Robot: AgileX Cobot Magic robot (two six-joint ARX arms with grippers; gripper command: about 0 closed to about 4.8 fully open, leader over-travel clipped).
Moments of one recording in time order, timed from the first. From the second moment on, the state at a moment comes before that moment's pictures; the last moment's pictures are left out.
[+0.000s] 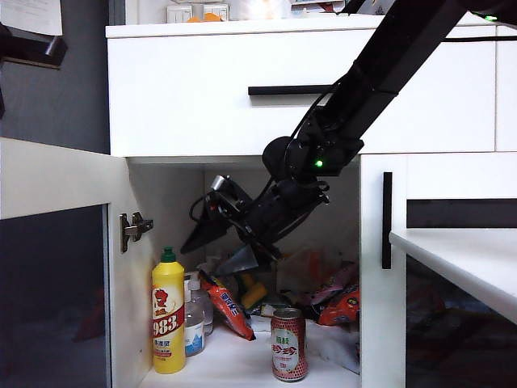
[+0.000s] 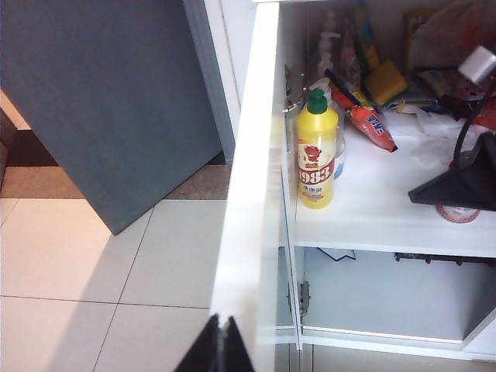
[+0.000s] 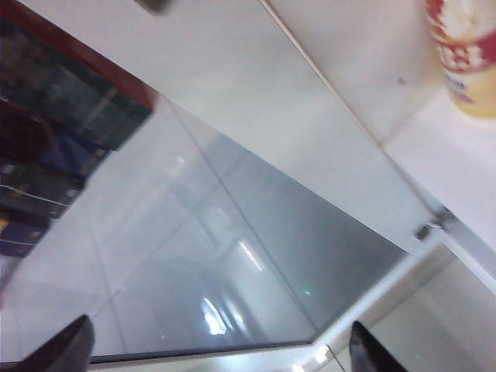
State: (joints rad) left arm -0.75 0.79 0.51 -0.23 -0.80 -0.20; right arm 0.49 2.53 2.00 -0.29 -0.75 0.11
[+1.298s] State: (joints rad) left arm -0.75 0.54 0.54 -0.15 -0.74 -0.20; right arm 0.56 1.35 2.00 -0.97 -0.24 0.04
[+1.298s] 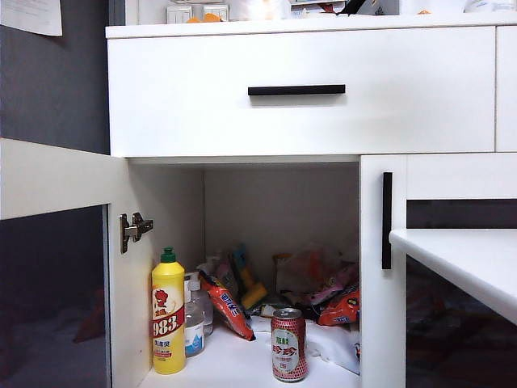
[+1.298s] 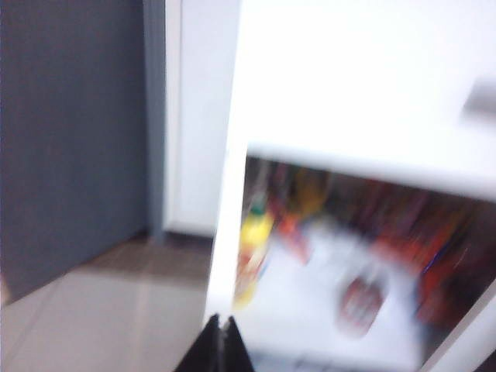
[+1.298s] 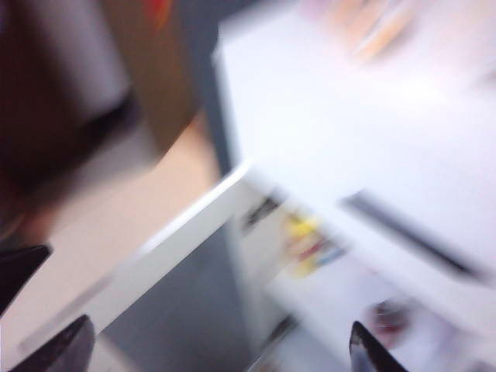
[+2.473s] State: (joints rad) left arm -0.50 0.59 0.54 -0.57 -0.40 -0.02; right arm 0.57 0.71 1.68 -1.28 0.18 0.04
